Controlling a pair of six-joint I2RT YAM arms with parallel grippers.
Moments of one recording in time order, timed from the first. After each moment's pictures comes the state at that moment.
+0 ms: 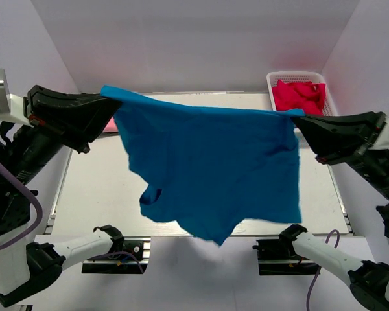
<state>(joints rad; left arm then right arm) -0.66 1.01 2.02 -0.48 0.28 -0.38 0.59 0.83 1.80 -0.56 -0.34 0.02</state>
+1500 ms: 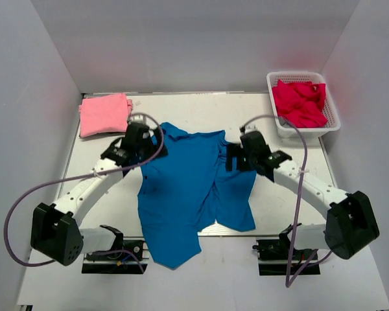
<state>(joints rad) -0.44 1.29 1.04 -0.49 -0.21 -0.58 0.58 1.32 0.95 -0.42 0.14 0.38</state>
